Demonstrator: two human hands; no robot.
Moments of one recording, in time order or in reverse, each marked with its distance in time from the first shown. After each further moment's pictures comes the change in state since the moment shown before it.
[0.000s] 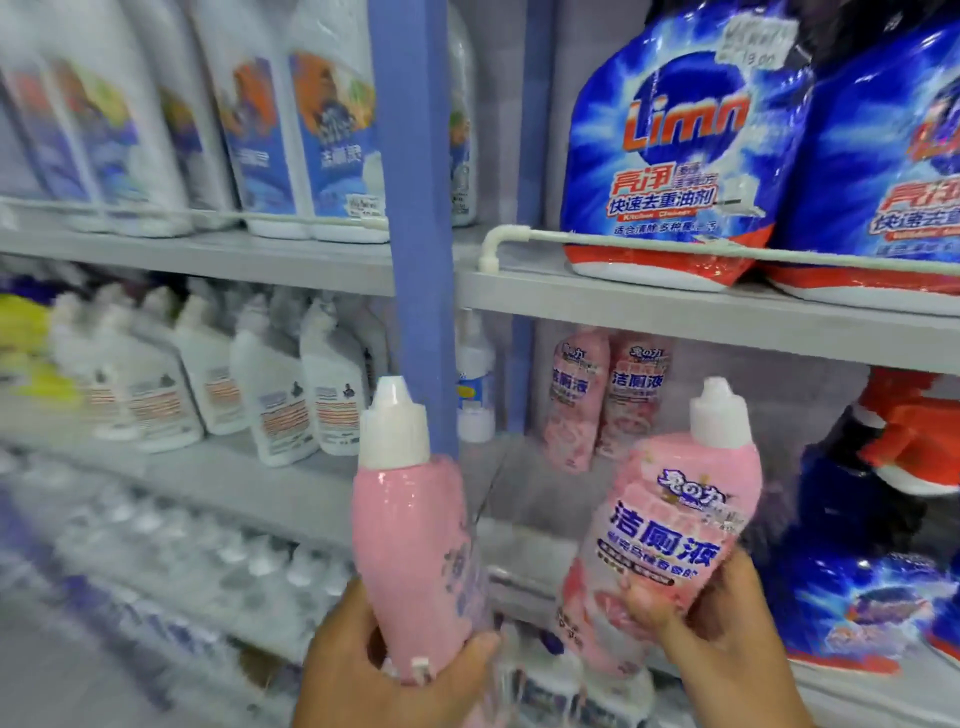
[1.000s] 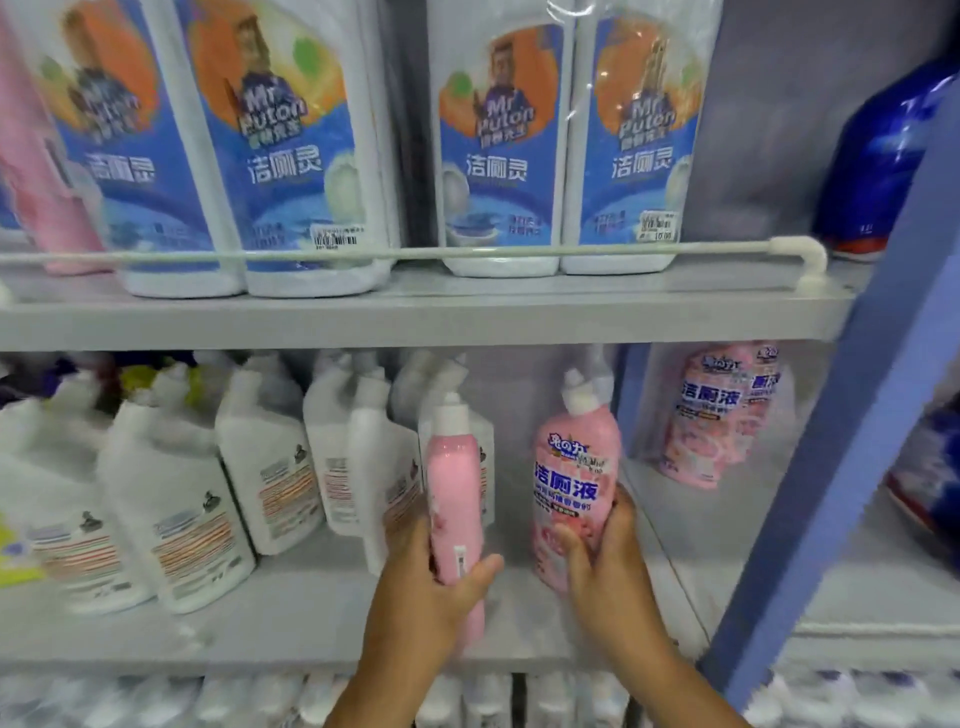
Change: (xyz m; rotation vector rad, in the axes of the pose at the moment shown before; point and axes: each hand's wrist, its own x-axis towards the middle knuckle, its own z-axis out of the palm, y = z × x) left_hand 0.289 -0.169 -0.149 0.143 -0.308 0.202; right_hand 0.099 0.099 0.334 -0.482 0.360 0.011
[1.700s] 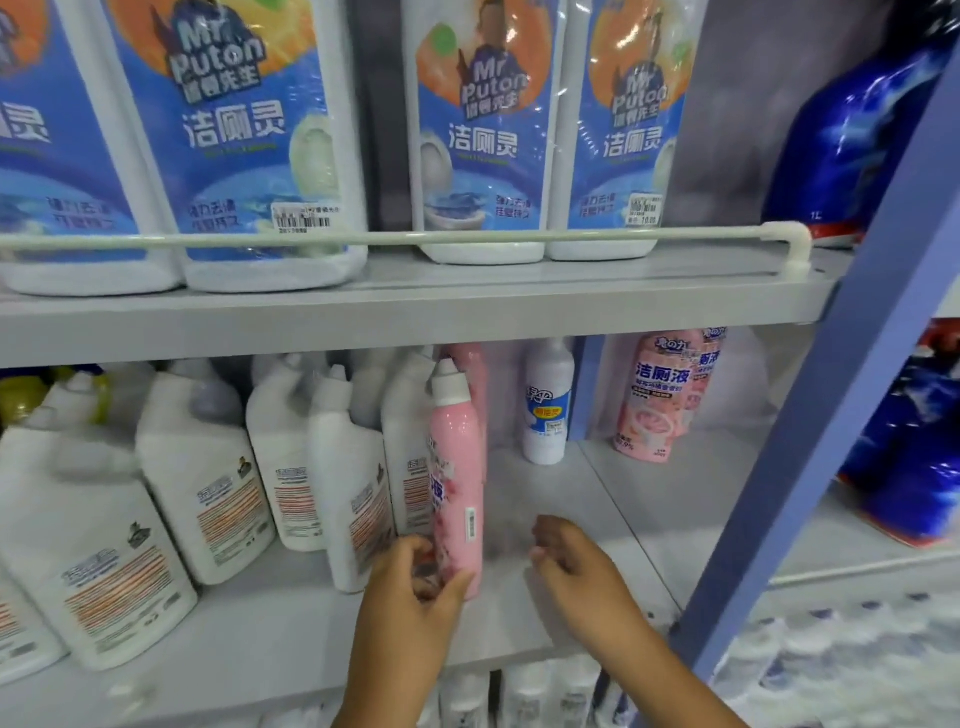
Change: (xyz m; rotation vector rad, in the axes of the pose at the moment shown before) left_hand 0.010 -0.031 0.013 -0.022 -0.123 -0.083; right_hand -0.003 0.028 0.004 -0.168 -0.196 0.260
